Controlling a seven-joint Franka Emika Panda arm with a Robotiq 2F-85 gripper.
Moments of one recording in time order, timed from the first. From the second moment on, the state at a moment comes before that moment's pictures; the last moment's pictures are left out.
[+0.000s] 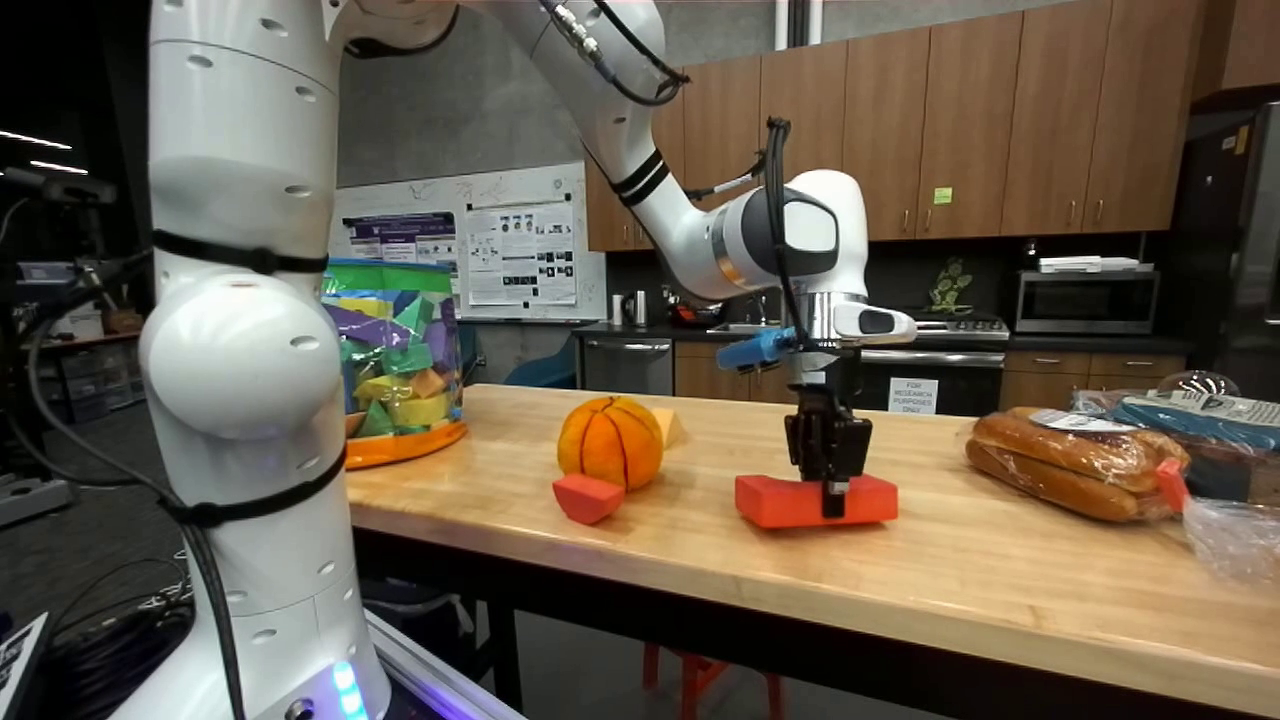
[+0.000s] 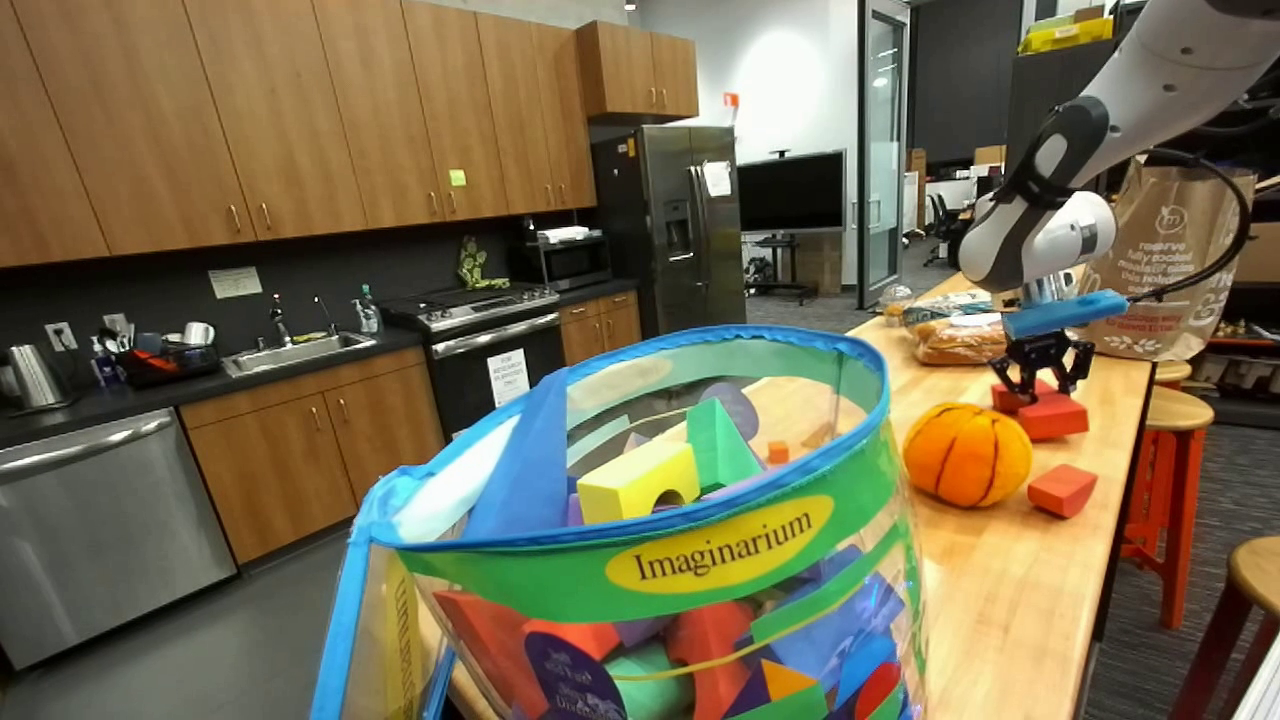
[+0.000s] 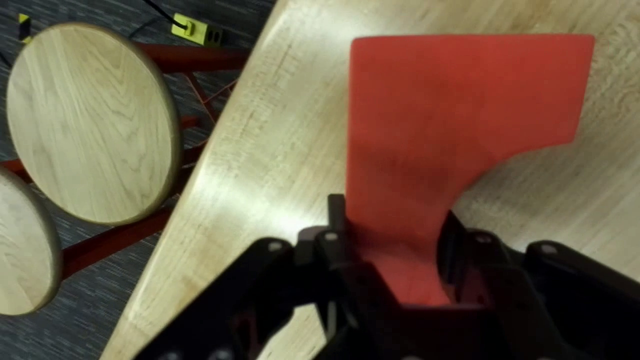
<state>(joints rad) -0.32 0.14 -0.36 -2.24 -0.24 2.25 0.32</state>
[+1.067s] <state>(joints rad) -0.30 -0.14 -0.28 -2.09 -0.52 2.18 0.32</state>
